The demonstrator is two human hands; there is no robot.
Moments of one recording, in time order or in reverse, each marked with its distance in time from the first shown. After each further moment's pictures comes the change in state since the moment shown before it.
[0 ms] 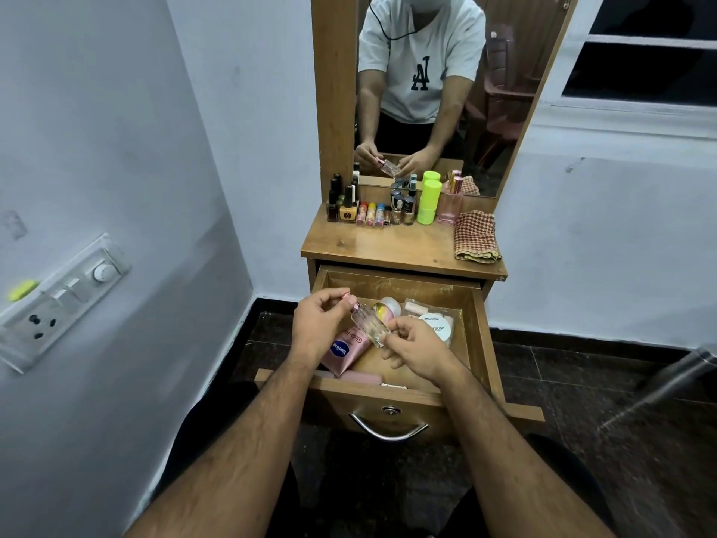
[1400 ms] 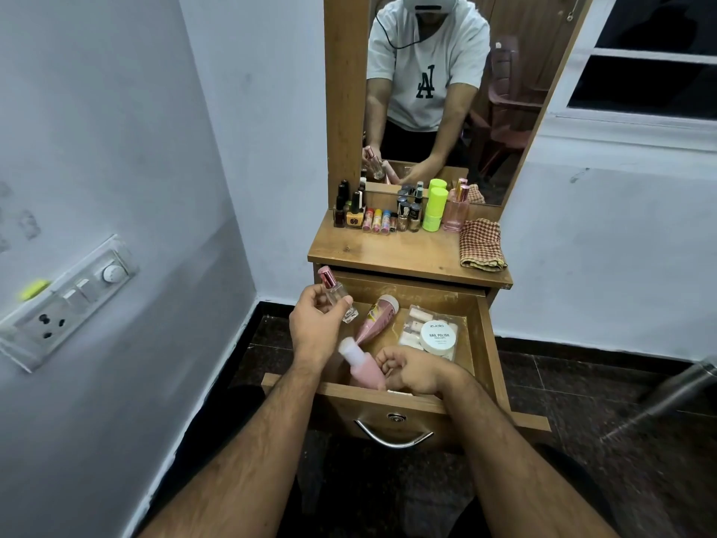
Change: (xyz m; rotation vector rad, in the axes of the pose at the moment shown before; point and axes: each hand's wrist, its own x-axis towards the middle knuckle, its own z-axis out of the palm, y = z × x) left_hand 0.003 0.002 -0.004 0.076 0.226 0.007; right_hand 0.002 0.004 0.001 -0.229 -0.458 0.146
